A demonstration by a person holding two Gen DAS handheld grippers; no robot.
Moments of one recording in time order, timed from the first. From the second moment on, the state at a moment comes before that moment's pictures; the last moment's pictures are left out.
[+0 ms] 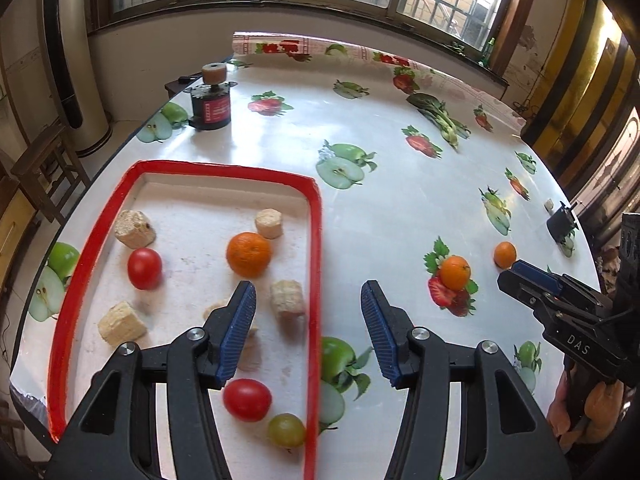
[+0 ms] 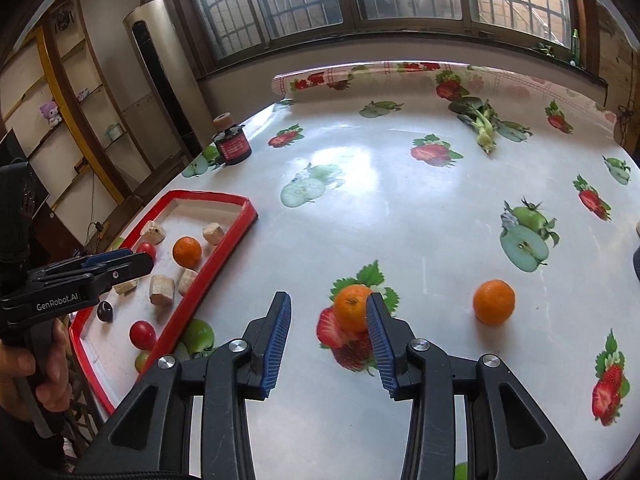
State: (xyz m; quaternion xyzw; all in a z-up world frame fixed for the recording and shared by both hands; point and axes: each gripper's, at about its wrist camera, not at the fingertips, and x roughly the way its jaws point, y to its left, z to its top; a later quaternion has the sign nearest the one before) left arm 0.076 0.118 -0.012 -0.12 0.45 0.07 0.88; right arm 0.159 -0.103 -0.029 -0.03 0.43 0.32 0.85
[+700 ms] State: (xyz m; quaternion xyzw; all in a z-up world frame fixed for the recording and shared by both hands) left arm 0.118 0.021 -0.039 -0.09 0.49 0.00 0.87; right arm 0.191 -0.175 -0.061 -0.01 0.45 0.27 0.85
